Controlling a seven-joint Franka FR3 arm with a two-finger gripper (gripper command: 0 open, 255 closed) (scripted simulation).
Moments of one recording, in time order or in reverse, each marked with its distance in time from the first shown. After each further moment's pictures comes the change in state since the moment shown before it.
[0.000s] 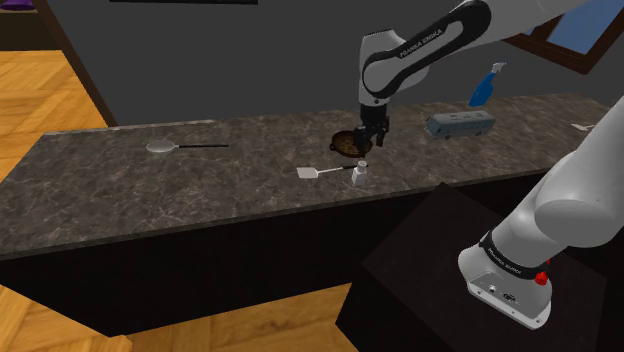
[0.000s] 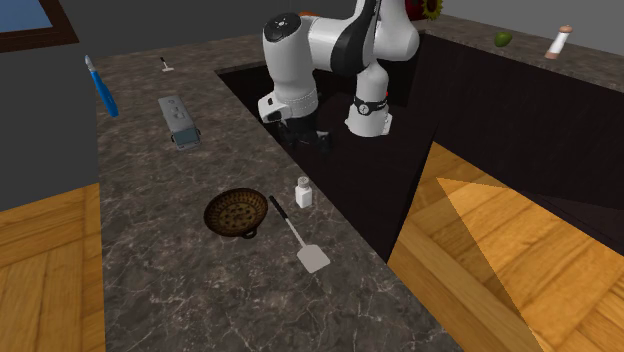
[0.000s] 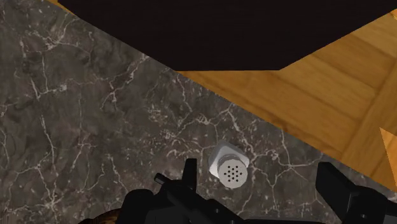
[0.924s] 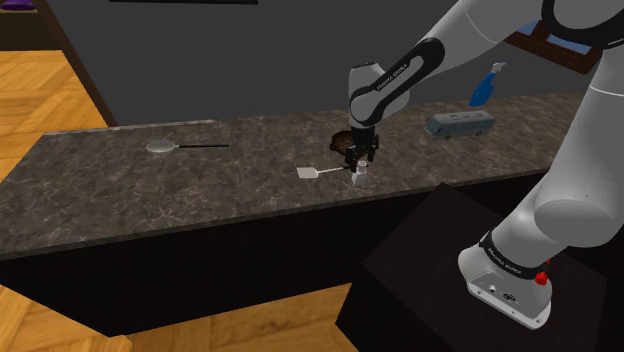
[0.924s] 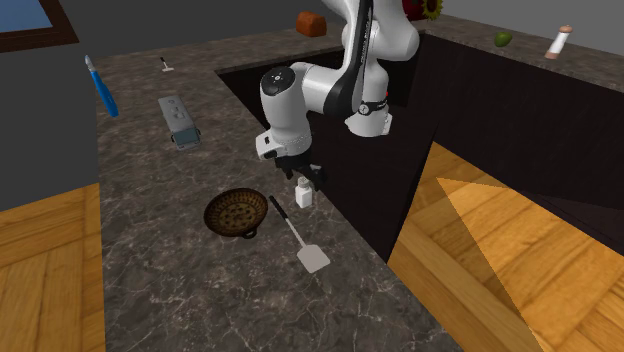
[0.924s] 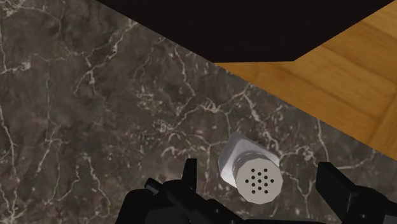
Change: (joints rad) arm -0.001 0.230 -0.004 0.044 -0.017 0.177 0.014
